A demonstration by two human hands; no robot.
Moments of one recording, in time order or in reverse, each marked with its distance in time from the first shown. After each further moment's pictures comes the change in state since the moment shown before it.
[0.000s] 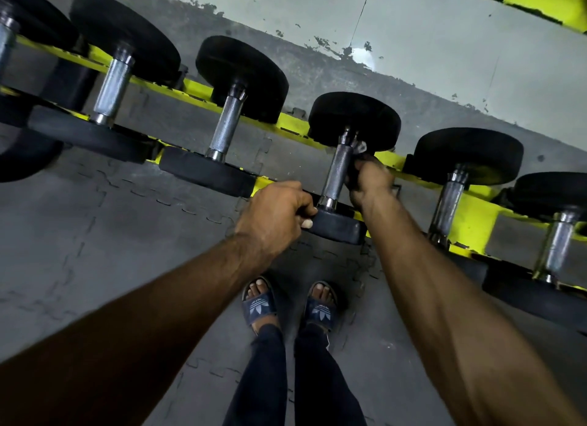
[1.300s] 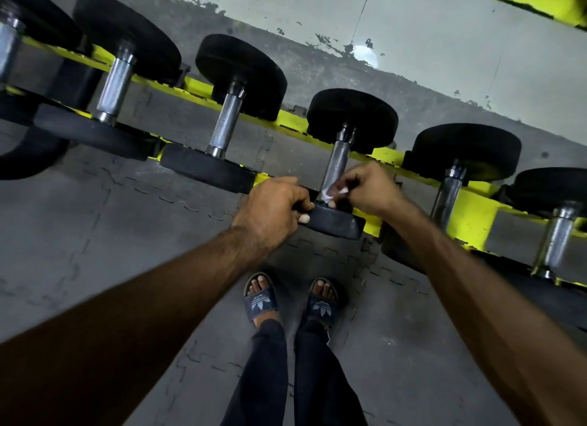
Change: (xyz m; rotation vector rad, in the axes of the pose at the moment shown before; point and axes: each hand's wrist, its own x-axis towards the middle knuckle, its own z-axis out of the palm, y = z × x) left_hand 0.000 0.000 0.001 0.031 -0.001 -0.013; right_hand -0.054 -0.025 -0.041 -1.239 -0.594 -0.483
